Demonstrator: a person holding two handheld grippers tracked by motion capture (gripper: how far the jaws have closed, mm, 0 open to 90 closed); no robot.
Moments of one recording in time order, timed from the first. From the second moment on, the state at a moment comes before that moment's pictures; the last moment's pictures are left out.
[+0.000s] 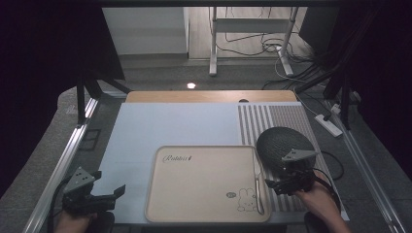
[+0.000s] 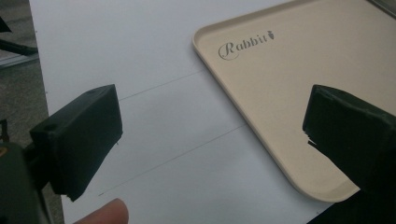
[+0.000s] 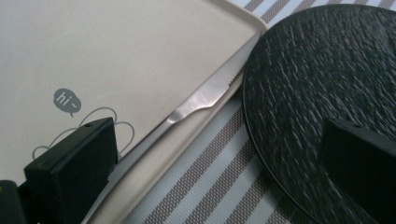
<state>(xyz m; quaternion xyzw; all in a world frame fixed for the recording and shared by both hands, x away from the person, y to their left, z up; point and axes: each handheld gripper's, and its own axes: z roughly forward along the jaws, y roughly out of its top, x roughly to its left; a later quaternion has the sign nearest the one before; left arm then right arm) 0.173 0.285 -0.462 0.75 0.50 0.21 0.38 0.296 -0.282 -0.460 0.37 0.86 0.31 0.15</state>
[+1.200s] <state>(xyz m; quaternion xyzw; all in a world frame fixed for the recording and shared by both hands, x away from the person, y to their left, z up) 0.174 0.284 -0.463 0.75 0.51 0.21 0.37 0.275 -0.318 -0.446 0.41 0.83 0.33 0.15</state>
